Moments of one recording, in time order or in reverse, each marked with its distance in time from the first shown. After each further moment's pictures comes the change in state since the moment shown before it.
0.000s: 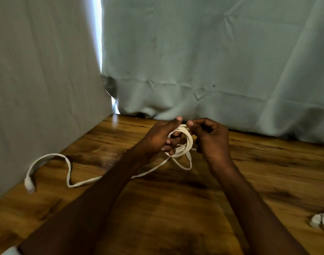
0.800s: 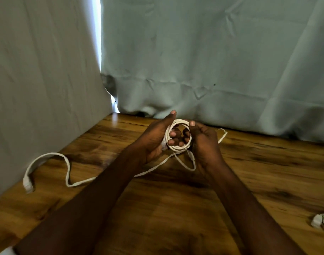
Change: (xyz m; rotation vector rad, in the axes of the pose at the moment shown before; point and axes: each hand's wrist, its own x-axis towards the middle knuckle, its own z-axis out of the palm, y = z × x) left_hand 0.015 -0.010 -0.004 -0.361 0.041 -0.131; right_hand 0.000 0.016 0.024 0.253 -0.034 0.223
